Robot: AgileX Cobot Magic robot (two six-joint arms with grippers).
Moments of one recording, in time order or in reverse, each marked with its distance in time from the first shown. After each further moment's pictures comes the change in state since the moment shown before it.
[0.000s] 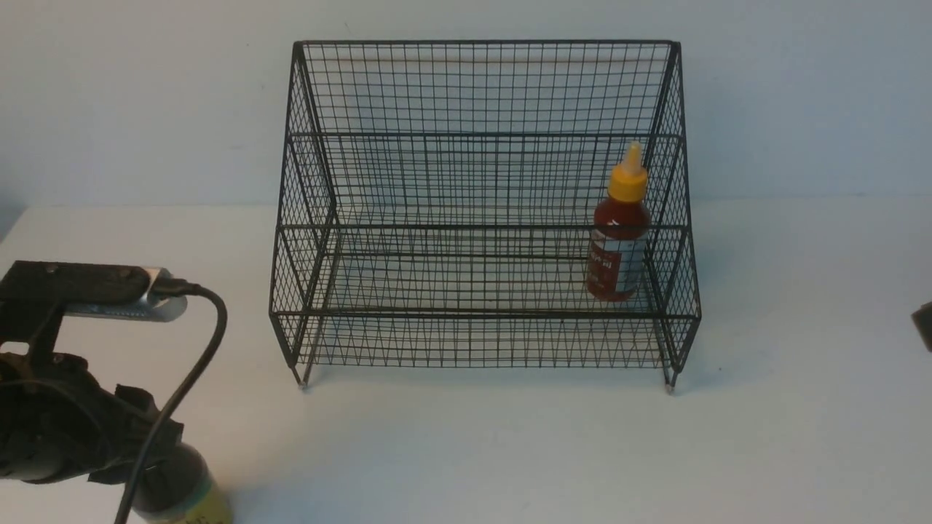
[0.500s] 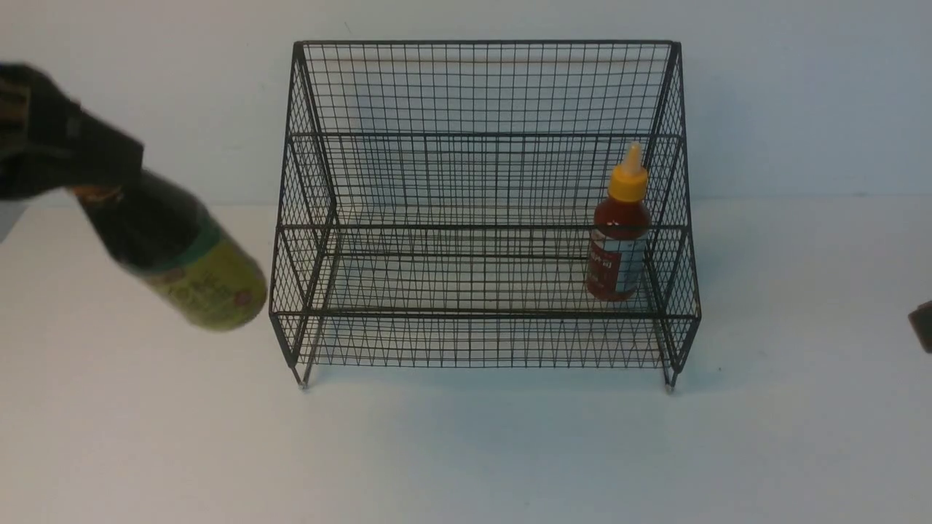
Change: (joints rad) right arm 0.000 0.000 0.000 0.010 -0.001 0.001; left arm -0.002 0.048 -0.698 -0.182 0.344 -0.057
